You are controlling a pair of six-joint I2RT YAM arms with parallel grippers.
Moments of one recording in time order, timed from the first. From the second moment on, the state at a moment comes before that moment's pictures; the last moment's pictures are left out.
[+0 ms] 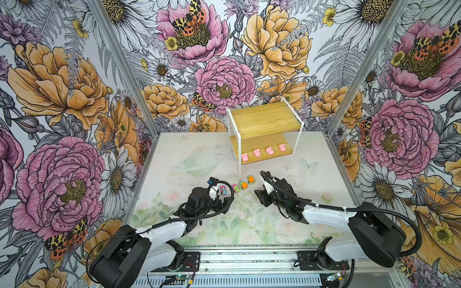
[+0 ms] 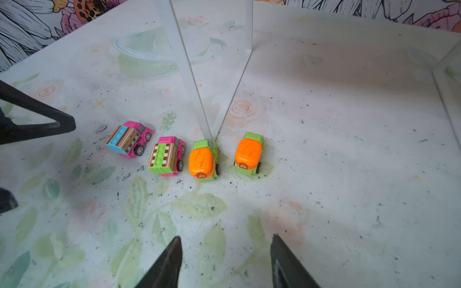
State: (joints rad) left arm -0.55 1.15 0.25 0.44 0.21 -0.24; right arm 0.68 1.42 0.49 0.35 0.01 0.13
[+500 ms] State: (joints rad) left arm -0.55 1.15 0.25 0.44 0.18 -0.24; right arm 0.60 1.65 0.56 0.55 -0.09 0.10
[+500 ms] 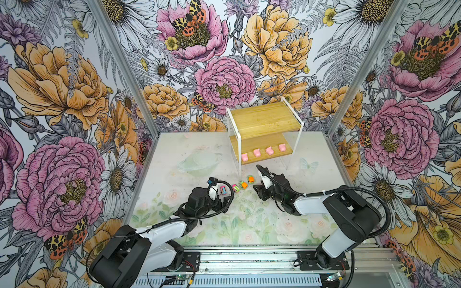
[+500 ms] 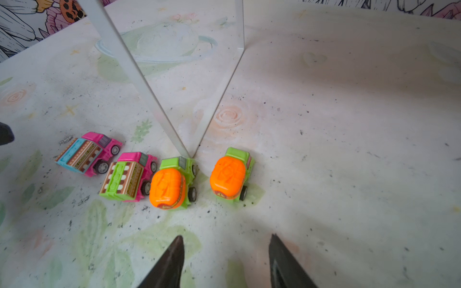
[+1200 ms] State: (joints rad) left arm -0.55 1.16 0.25 0.44 0.18 -0.24; right arm 0.61 1.83 0.68 0.64 -0.07 0.19
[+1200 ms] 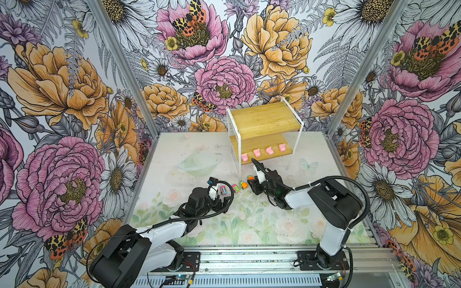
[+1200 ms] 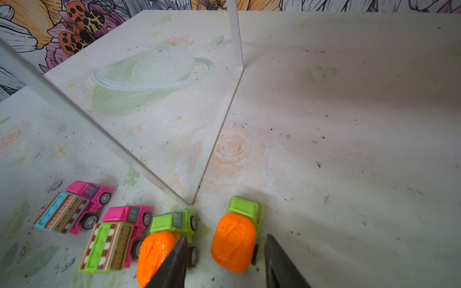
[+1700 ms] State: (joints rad) left arm -0.55 1.17 0.26 0.44 0.18 -0.24; right arm 0.62 1.89 0.70 0.70 -0.03 0.22
